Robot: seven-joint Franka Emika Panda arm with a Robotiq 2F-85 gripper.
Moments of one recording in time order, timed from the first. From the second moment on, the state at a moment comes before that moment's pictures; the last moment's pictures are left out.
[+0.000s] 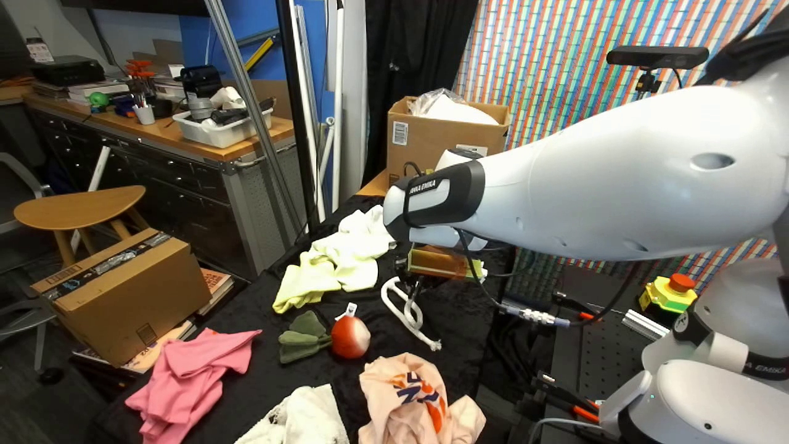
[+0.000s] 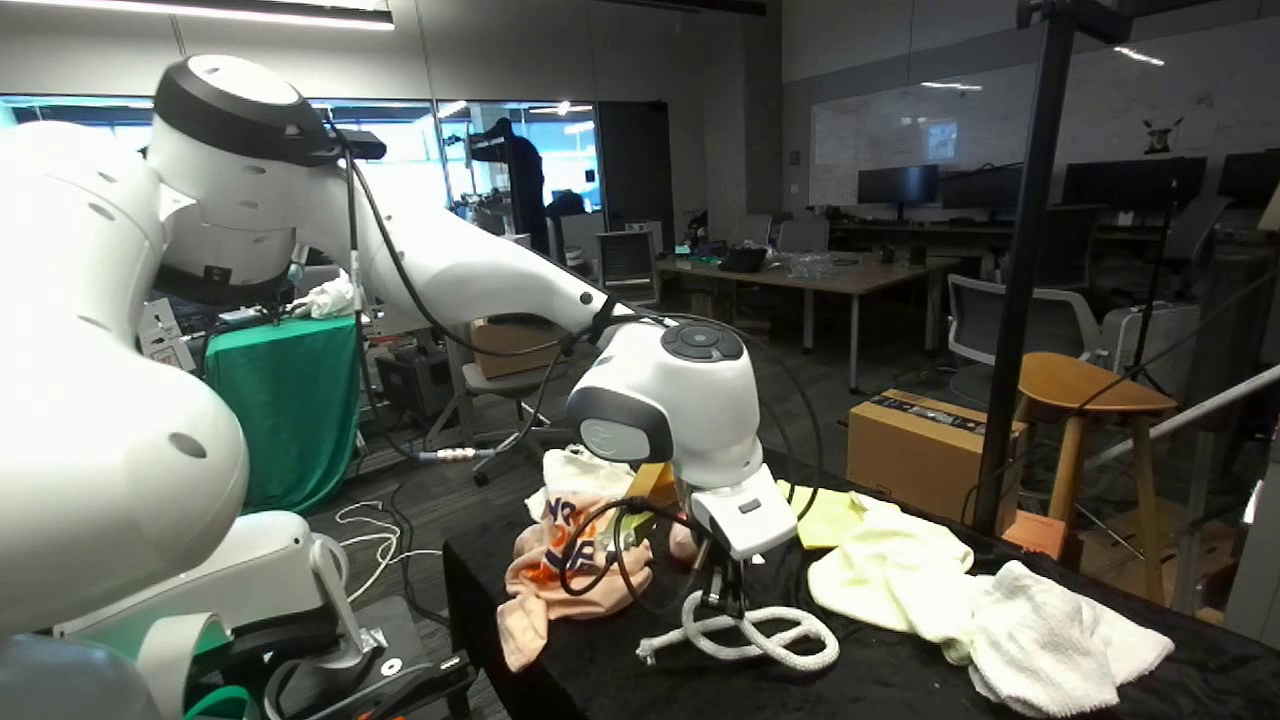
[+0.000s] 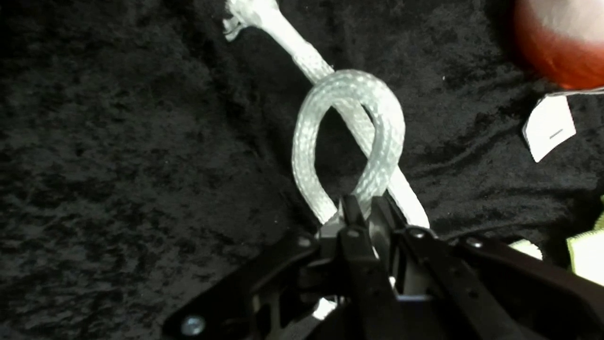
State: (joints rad) arm -1.78 -1.05 2.00 -2.33 1.68 2.27 0.04
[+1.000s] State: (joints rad) arm -1.79 -1.14 2.00 -2.27 1.72 2.18 0.04
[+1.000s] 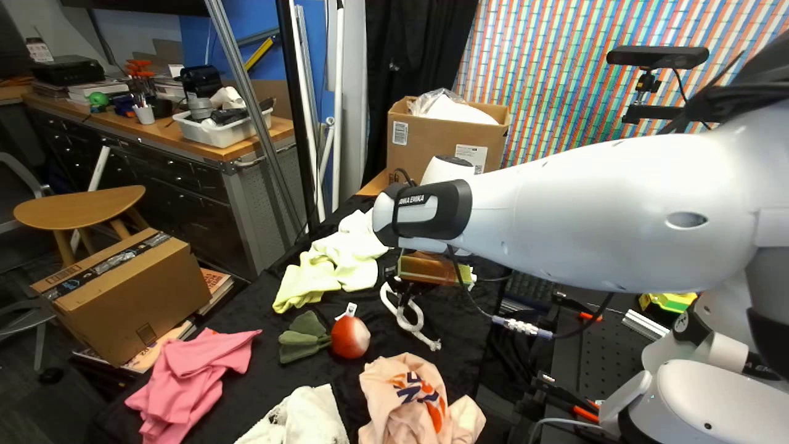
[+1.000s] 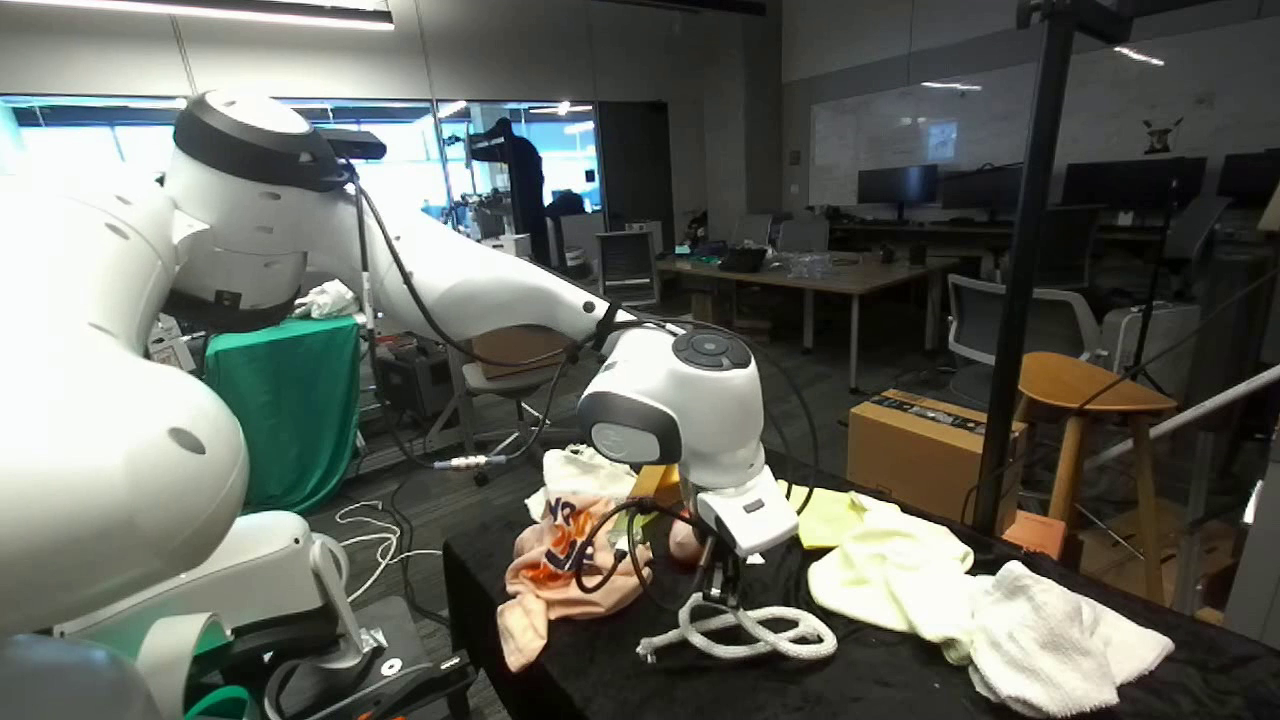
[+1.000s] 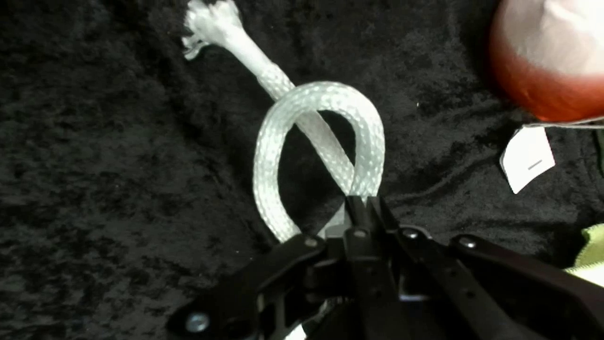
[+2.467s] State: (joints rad) arm -1.80 -1.27 2.00 -2.22 1.72 2.04 0.03
